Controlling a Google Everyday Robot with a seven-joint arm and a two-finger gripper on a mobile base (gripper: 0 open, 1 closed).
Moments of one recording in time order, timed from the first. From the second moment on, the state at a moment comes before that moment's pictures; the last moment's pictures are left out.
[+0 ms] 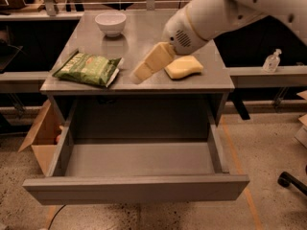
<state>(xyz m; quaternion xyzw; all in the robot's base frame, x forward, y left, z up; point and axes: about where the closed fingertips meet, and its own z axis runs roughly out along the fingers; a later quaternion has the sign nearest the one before) 0.568 0.003 0.957 -0.50 0.77 0.21 0.33</state>
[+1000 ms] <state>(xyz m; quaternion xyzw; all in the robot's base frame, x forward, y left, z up) 0.627 0.122 0.937 -0.50 0.79 0.16 0.31</state>
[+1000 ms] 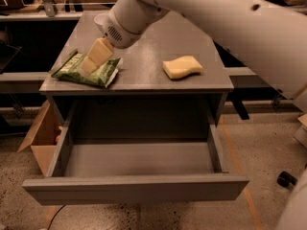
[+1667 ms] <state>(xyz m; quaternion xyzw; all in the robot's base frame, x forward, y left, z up) 0.646 0.169 0.907 -0.50 0.80 0.12 0.29</state>
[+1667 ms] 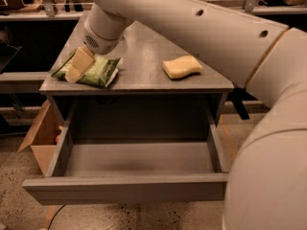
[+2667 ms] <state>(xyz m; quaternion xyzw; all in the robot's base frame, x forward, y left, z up) 0.674 0.193 0.866 -0.51 0.82 0.09 0.27</state>
